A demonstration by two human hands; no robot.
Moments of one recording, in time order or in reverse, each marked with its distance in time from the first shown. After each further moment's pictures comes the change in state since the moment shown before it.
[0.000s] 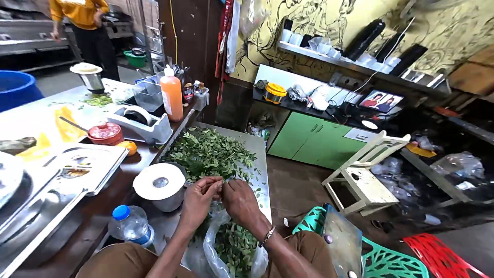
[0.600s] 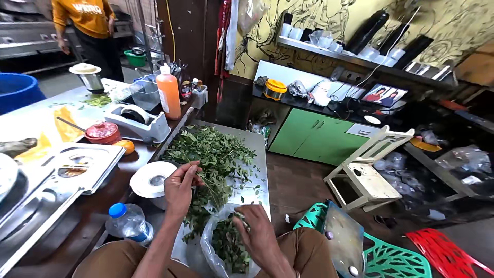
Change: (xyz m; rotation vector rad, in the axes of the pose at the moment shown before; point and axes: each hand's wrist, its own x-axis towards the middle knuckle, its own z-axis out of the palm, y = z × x) left_hand 0.016 0.009 -0.022 -0.164 0.223 0.153; right_hand -0.101 -0.016 -0.035 0.297 0.031 0.302
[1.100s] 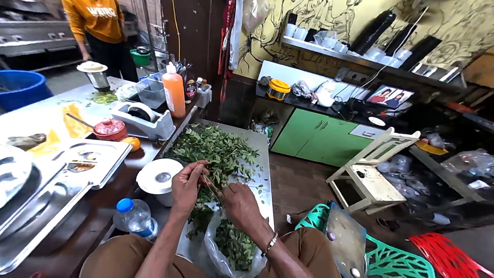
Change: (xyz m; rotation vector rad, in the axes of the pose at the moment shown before) left_hand -0.004 -0.002 -0.002 -0.020 -0.068 0.024; right_hand 0.078 -0.019 0.031 -0.215 -0.142 -0.193
